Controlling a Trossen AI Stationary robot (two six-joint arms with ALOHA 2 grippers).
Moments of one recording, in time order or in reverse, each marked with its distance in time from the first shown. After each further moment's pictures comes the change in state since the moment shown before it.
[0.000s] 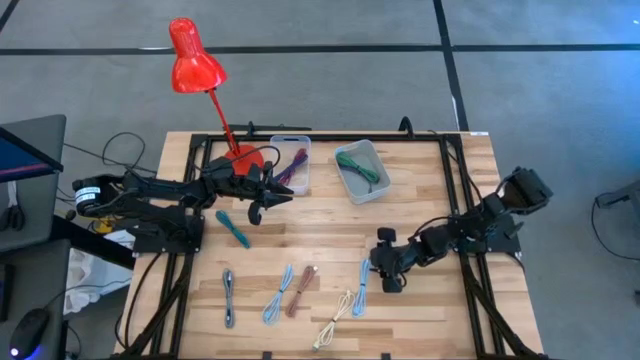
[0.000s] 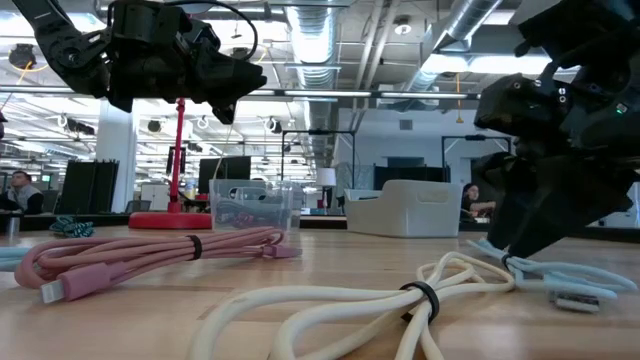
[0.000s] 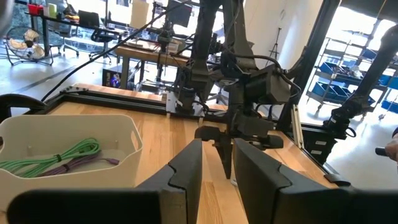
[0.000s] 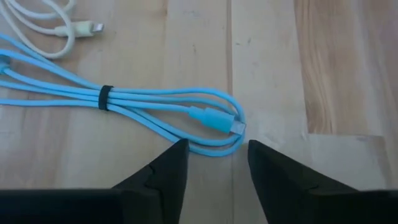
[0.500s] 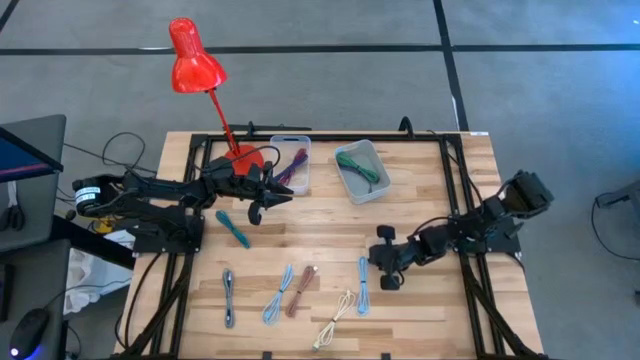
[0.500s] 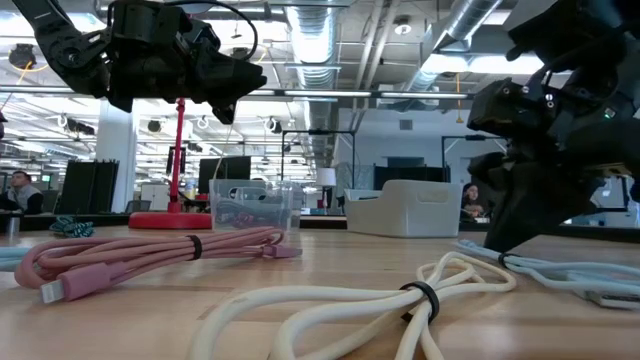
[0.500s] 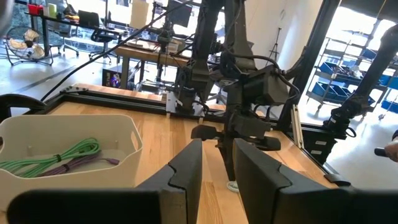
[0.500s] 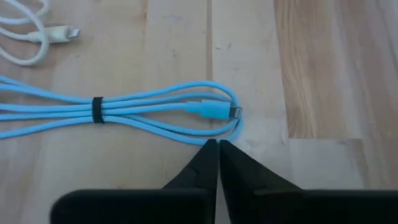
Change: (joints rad) left arm 0.000 0.000 0.000 0.000 0.000 0.000; right arm -0.039 0.000 0.000 0.007 -0.002 -0.015
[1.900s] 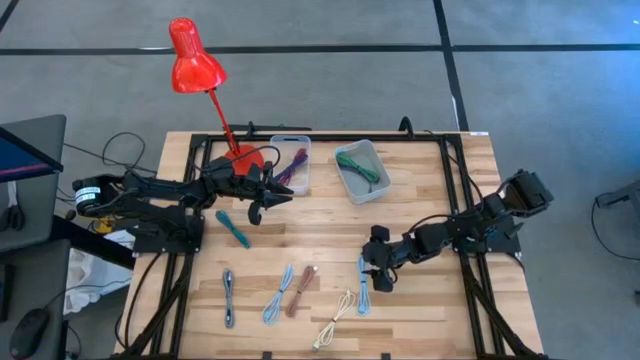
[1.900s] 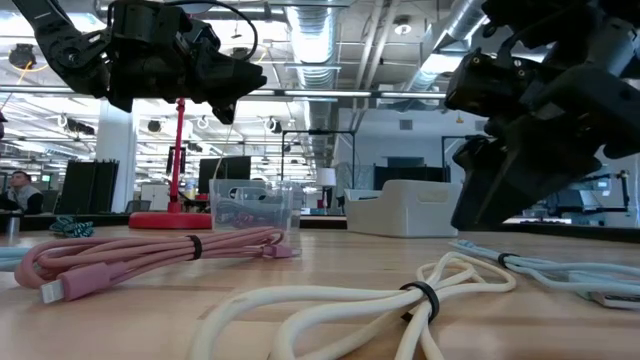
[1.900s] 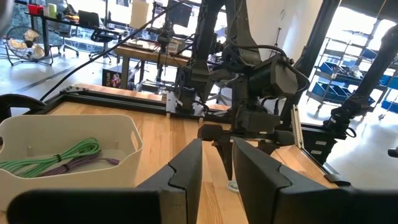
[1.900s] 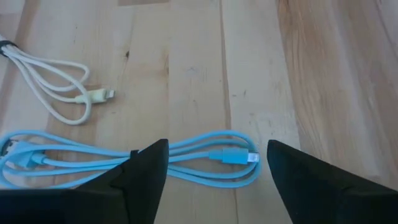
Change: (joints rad) left arm 0.000 0.000 0.000 0.000 0.000 0.000; right arm -0.029 0.000 0.094 -0.043 -0.069 0.063
